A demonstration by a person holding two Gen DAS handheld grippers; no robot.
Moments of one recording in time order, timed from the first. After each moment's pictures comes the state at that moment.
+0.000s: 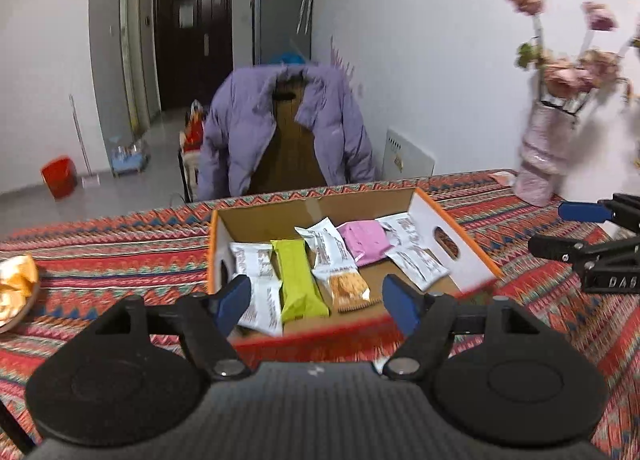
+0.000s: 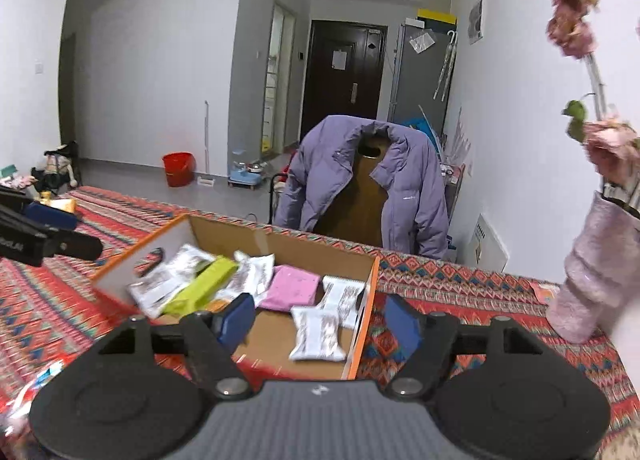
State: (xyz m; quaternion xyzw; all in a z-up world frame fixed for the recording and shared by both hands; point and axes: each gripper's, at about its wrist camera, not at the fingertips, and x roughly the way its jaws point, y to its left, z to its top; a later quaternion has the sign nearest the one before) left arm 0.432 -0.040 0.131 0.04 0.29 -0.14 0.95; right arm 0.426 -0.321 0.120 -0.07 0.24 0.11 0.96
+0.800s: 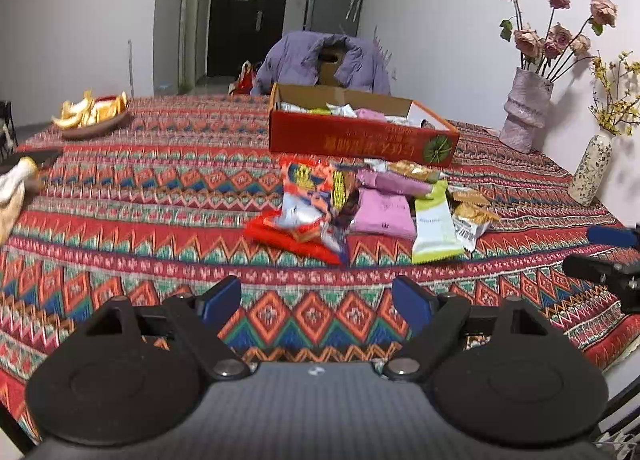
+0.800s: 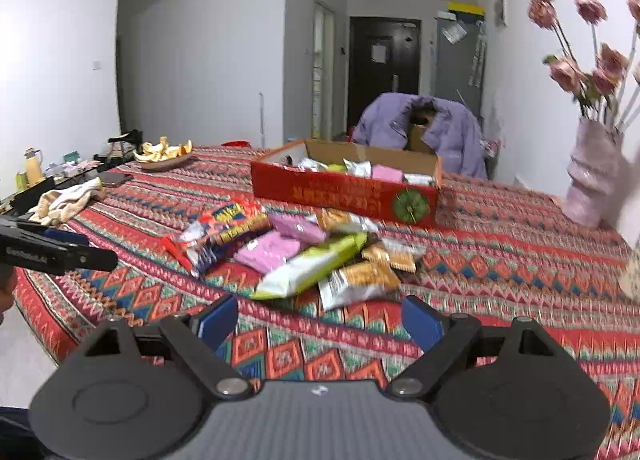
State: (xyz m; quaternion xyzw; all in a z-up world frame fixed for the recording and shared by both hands) left arm 0.164 0.010 0.037 -0.04 0.32 -0.08 0.94; right arm 0.156 -0.300 0.038 -0.05 0.26 0.16 0.95
